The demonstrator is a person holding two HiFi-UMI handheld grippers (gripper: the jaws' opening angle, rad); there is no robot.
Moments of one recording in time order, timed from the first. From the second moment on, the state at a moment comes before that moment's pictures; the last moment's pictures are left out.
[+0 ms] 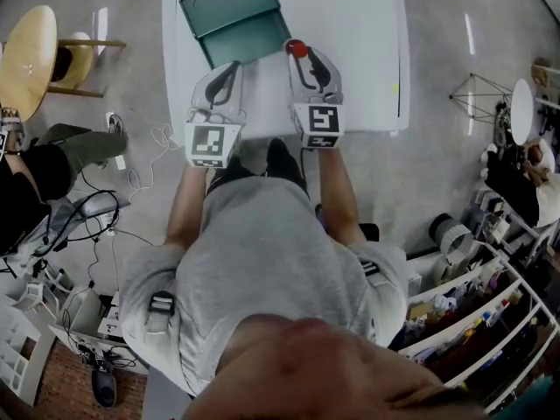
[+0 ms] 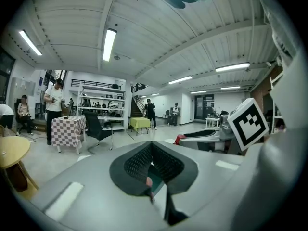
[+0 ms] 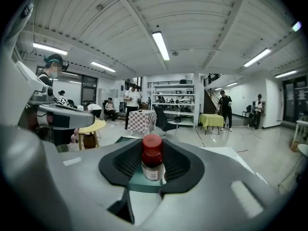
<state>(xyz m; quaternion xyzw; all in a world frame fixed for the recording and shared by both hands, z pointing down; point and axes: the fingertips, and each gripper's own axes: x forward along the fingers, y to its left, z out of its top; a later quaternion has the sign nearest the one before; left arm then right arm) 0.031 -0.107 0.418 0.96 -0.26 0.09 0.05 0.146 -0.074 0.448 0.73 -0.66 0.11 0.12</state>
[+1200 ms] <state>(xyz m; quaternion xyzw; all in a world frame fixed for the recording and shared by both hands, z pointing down) 0.254 -0.020 0.423 0.99 -0.05 0.09 0.04 0.338 0.062 0.458 0.86 -0.48 0.15 0.10</state>
